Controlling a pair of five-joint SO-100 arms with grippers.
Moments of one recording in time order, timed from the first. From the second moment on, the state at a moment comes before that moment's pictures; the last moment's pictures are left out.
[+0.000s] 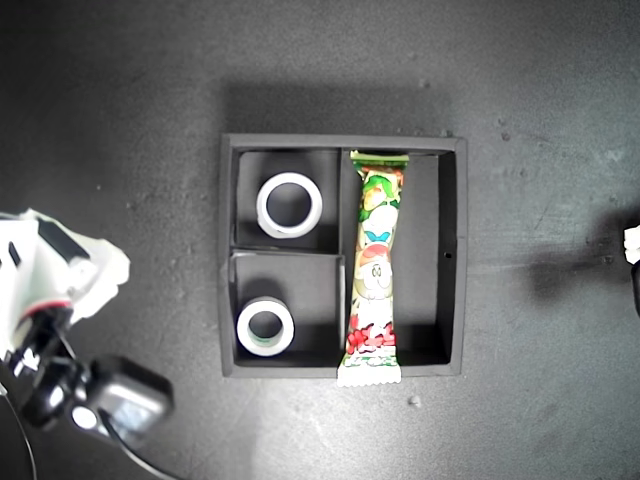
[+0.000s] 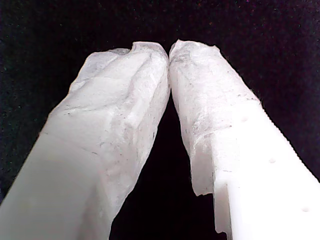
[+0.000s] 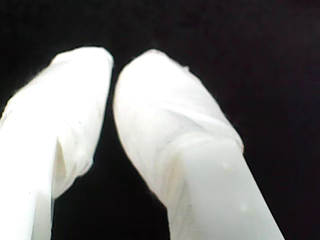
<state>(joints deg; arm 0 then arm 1) 7.2 127.6 115.1 80.8 -70.9 -9.4 173.7 178.2 68.3 88.2</state>
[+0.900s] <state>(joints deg) 4.7 191.1 176.0 71.7 -80.0 -9.4 173.7 178.2 68.3 88.2</state>
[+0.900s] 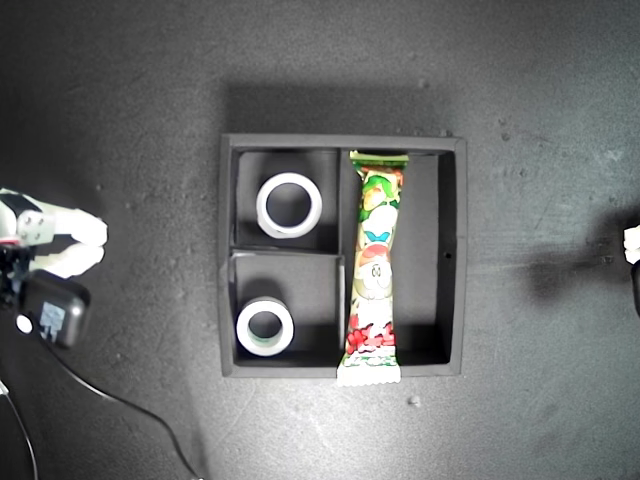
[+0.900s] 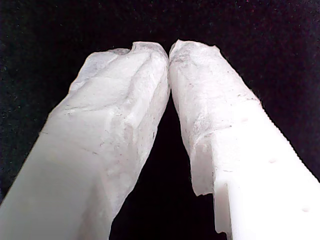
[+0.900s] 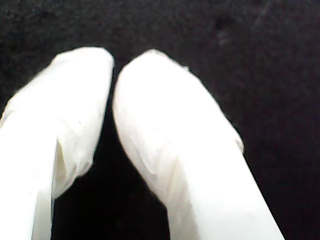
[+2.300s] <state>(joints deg) 3.8 191.1 176.4 77.7 -77.3 -2.0 191.2 178.3 76.6 87.6</state>
